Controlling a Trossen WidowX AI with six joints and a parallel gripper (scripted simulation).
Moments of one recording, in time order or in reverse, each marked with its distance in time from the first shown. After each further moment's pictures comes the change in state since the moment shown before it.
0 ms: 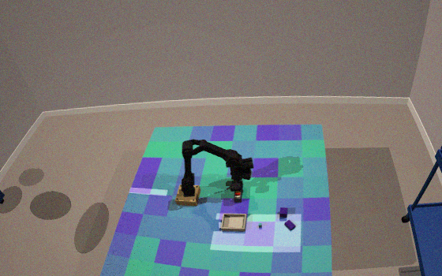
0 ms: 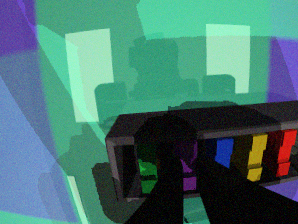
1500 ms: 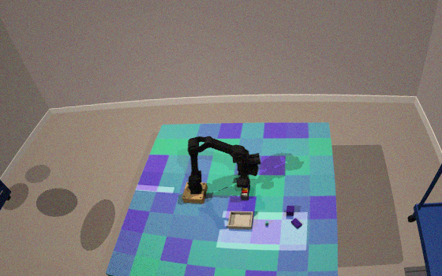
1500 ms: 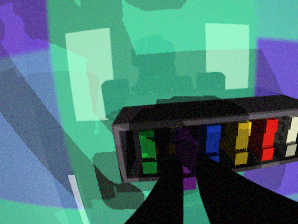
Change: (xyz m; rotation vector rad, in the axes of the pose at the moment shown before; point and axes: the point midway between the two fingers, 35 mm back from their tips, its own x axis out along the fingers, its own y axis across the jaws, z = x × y) arm -0.018 0.000 0.000 0.002 0.004 -0.001
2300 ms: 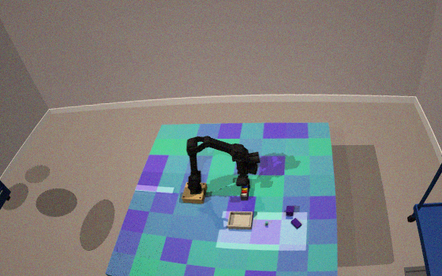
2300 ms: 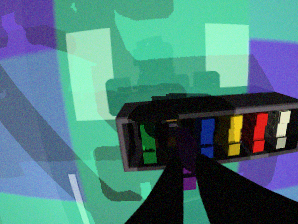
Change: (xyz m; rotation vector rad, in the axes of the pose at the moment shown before) arm -0.012 0.000 0.000 0.000 0.000 0.000
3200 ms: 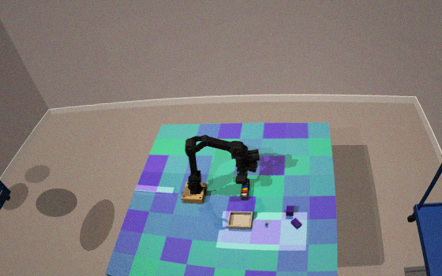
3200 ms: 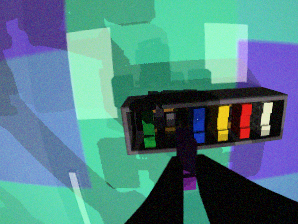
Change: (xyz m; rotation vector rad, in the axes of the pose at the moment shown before) arm -0.022 0.000 -0.001 -0.001 0.004 -0.001
